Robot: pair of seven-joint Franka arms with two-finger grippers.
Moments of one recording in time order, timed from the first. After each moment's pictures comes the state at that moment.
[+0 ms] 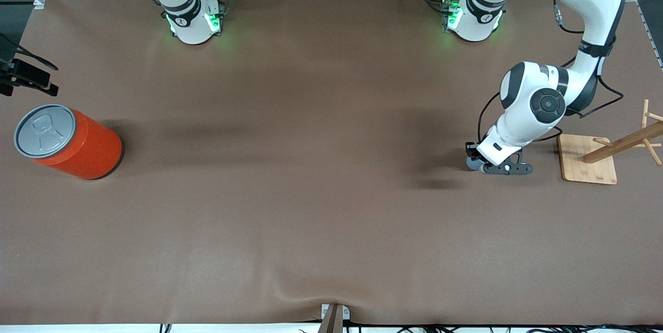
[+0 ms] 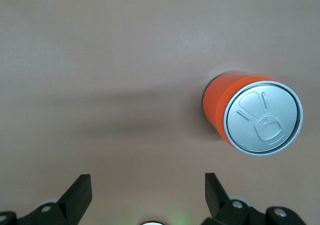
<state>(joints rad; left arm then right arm) 0.03 0.30 -0.21 -2.15 0.08 2.44 -0.20 -0.07 0.03 -0.06 -1.49 0.03 1.43 -0.10</state>
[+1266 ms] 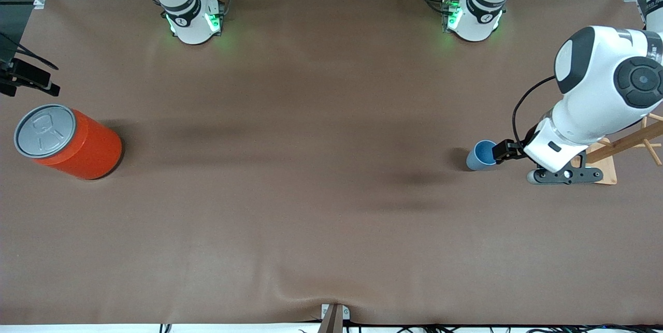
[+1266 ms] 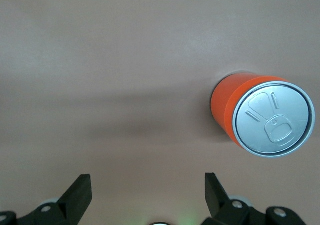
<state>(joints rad) 0.04 0.24 -0.24 -1.66 0.08 1.92 -0.22 -0.08 0.03 -0.06 -1.49 0.07 1.43 -0.09</state>
